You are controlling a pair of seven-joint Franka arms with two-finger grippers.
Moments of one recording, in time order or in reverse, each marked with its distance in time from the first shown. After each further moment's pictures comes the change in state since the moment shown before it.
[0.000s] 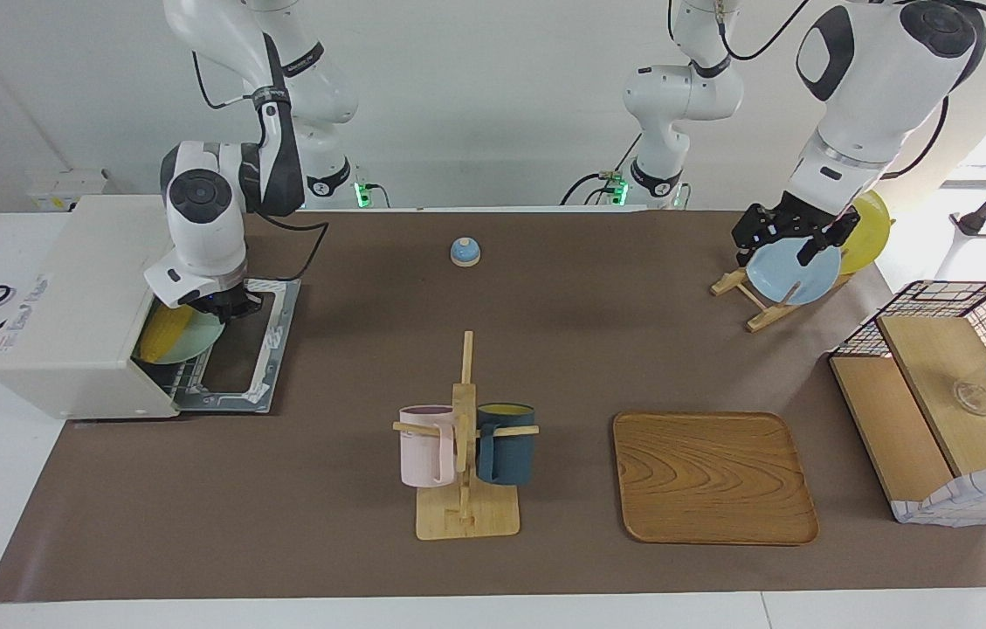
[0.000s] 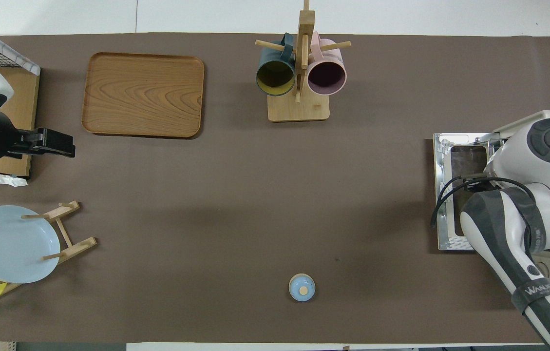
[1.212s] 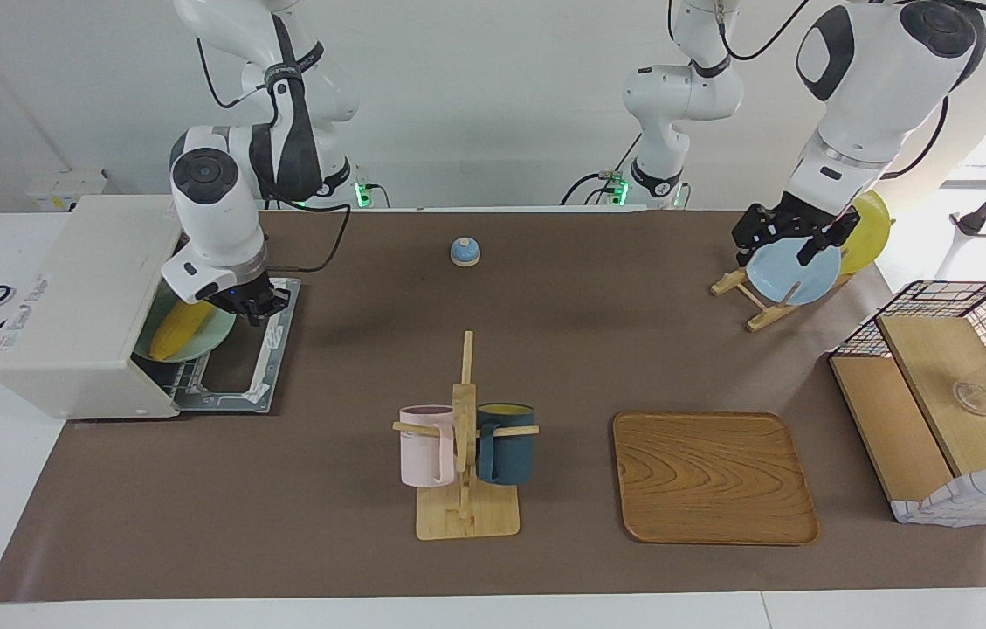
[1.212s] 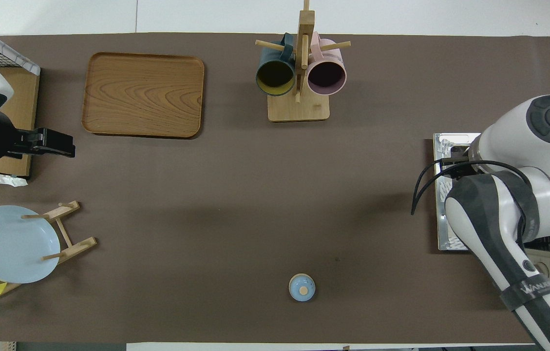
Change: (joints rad) left arm 0.000 0.000 0.000 0.000 0.000 0.000 0.000; right arm 0.102 0.023 0.007 0.119 0.150 -0.046 0.035
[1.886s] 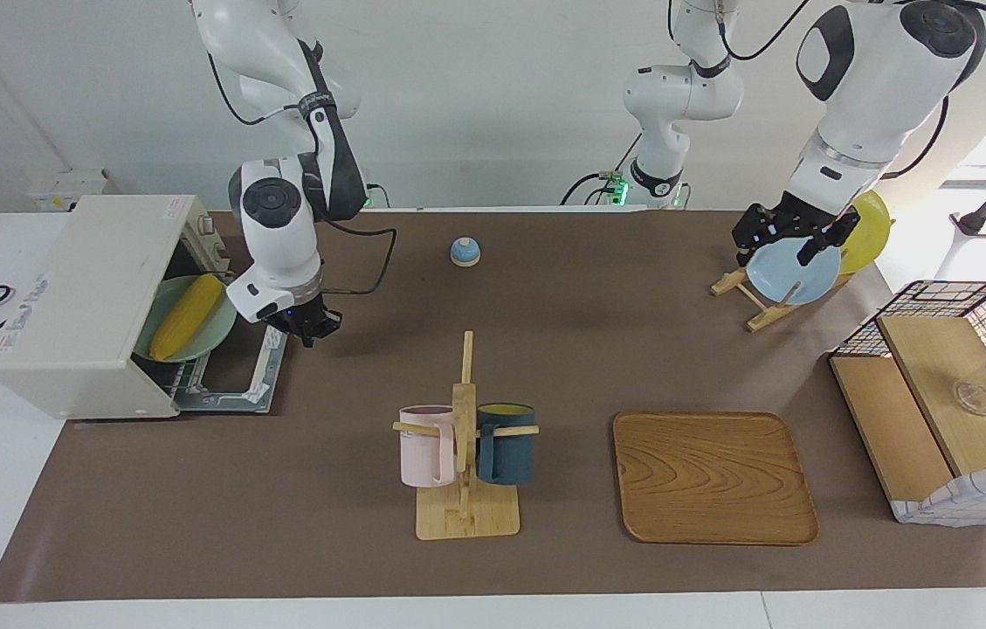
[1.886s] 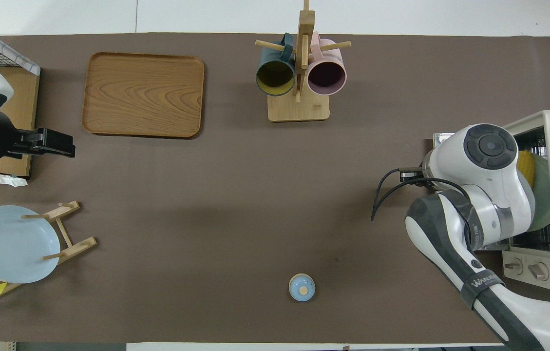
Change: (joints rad) left arm 0.000 0.000 0.000 0.000 0.000 0.000 0.000; right arm 0.065 0.073 -0.005 -0.135 0.002 0.218 0.146
